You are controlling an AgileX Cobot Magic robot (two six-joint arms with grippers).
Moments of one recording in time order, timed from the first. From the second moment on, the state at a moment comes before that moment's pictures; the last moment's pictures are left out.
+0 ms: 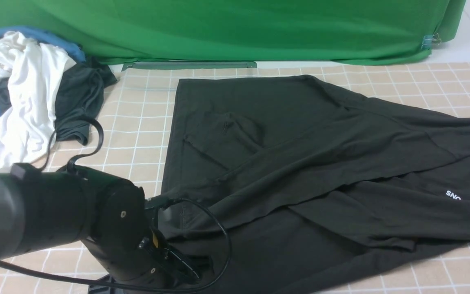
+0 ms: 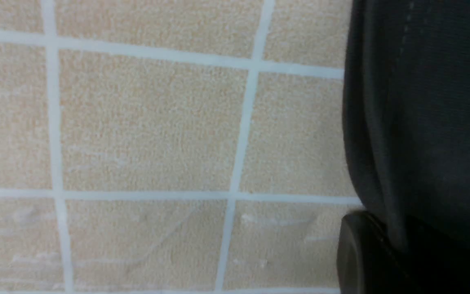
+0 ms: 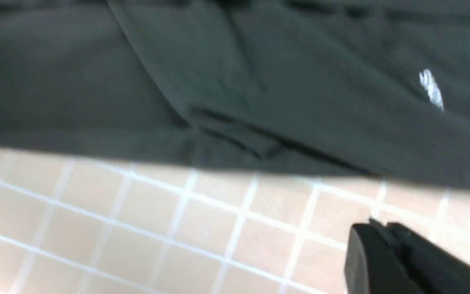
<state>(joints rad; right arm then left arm) 0.10 0.92 -0.79 0.11 1.03 -0.17 -0.61 1.54 -0.72 -0.22 0.70 -0.52</state>
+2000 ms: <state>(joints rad) -0.25 1.63 -0.75 0.30 0.60 0.03 -0.46 1.39 -0.74 -0.10 0.87 -0.39</state>
